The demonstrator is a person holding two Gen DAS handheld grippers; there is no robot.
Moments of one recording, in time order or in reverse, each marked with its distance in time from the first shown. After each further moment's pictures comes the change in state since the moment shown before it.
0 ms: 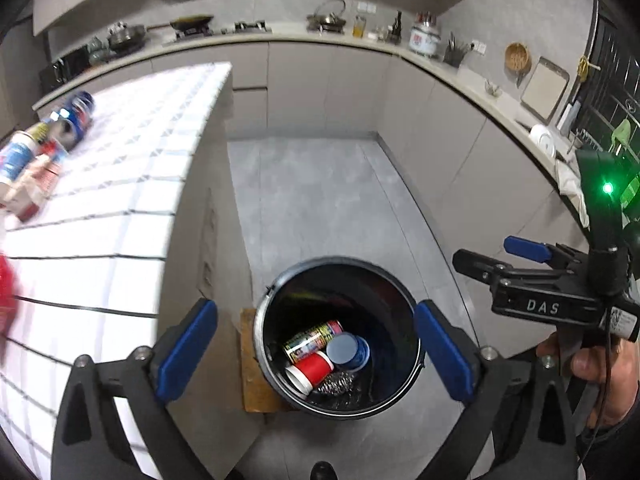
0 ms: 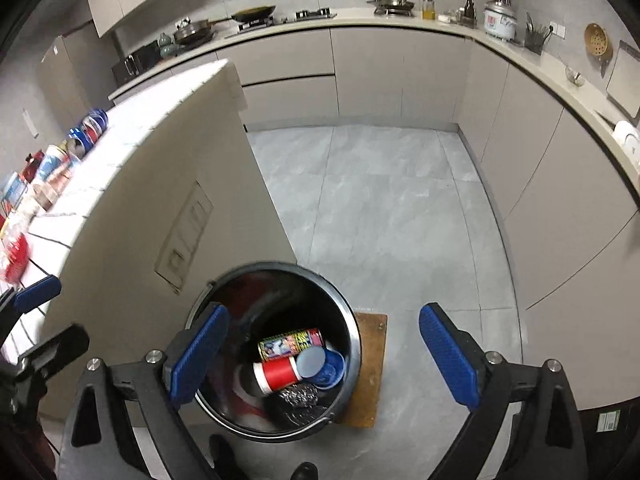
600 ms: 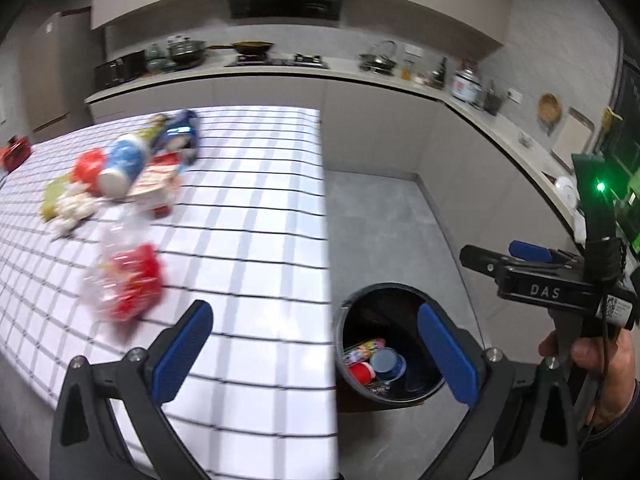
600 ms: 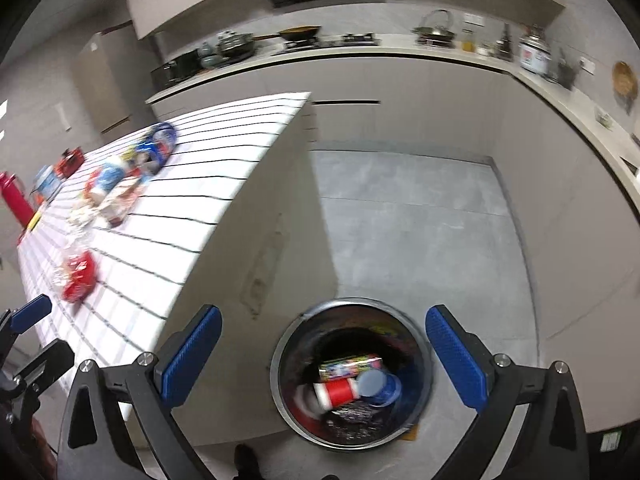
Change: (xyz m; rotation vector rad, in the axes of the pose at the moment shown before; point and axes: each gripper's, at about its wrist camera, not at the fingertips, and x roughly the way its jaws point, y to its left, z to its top) left arm -0.085 0.090 -0.007 -0.128 -0.115 0.120; right arm -0.040 0.114 0.026 -0.088 -0.056 0.107
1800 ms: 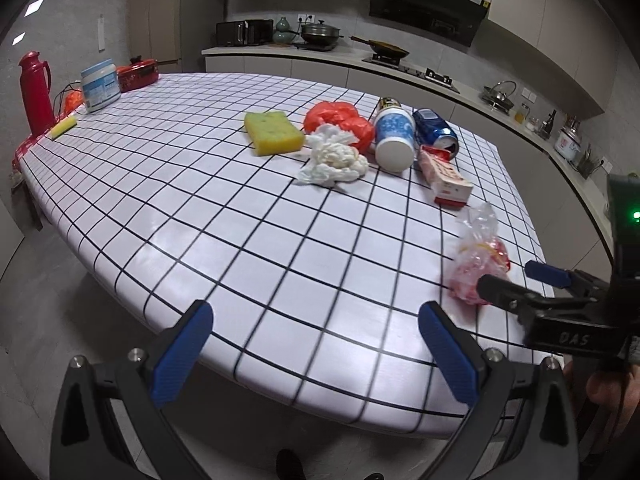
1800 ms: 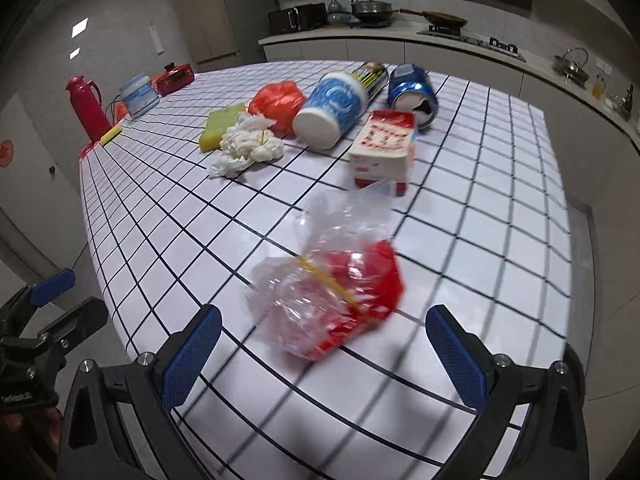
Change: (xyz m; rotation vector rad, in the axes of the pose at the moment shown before) left arm -0.041 0.272 -0.036 -0.245 0.010 0.212; right arm 0.074 0.316 -0.001 -0.255 0.105 0.213
